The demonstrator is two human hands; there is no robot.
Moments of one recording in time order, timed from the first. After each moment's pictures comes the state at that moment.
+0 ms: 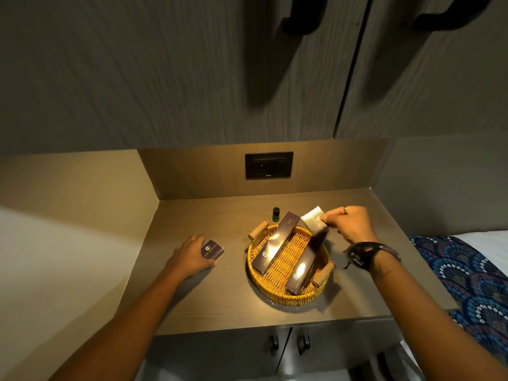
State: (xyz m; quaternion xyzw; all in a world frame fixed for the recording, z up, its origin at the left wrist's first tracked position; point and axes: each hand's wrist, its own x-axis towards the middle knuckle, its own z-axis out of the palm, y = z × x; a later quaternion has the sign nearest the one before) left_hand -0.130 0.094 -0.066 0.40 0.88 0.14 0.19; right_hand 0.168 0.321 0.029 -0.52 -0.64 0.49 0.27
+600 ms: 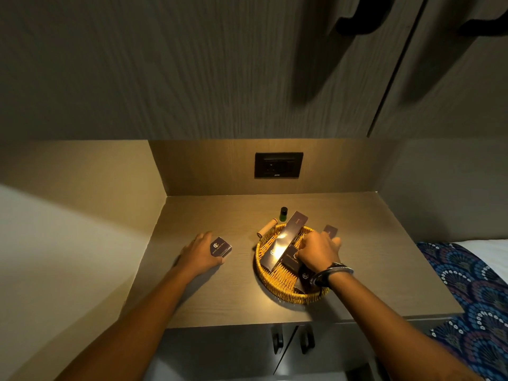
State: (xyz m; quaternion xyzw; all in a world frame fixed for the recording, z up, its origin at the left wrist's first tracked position) left_hand -0.128 0.089 -0.073 0.40 0.88 0.16 0.18; right_hand 0.107 0.266 -0.038 -0.51 -0.85 0.16 0.04
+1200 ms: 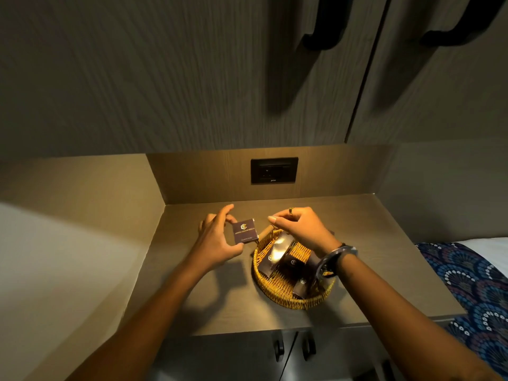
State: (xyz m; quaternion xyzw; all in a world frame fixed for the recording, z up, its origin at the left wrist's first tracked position) left_hand -0.092 0.114 -0.007 0.50 0.80 0.32 0.09; right_hand 0.097 0.262 0.044 -0.32 -0.78 0.52 0.15
